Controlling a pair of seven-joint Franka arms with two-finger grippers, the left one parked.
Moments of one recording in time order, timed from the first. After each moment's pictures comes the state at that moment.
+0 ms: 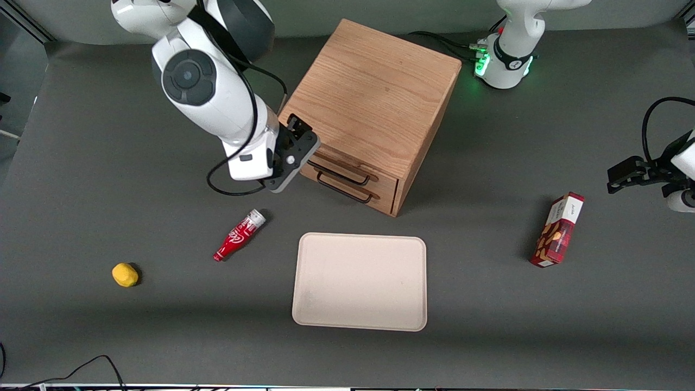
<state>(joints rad) 0.42 0.36 0.19 -1.38 0.17 1.70 -0.28</state>
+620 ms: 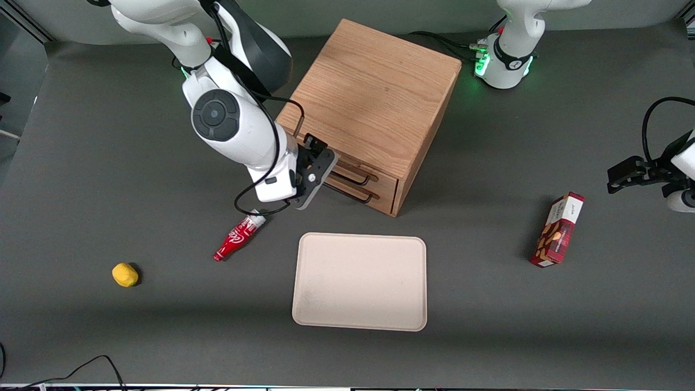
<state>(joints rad) 0.42 0.45 0.22 -1.39 0.18 1.83 -0.34</state>
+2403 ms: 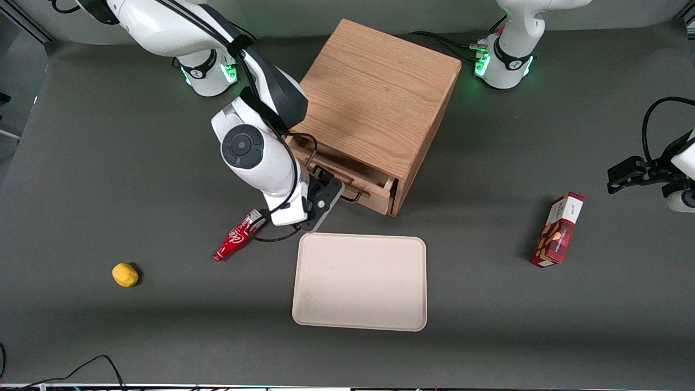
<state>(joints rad) 0.39 0.54 0.24 -1.44 0.05 2.05 -0.34</state>
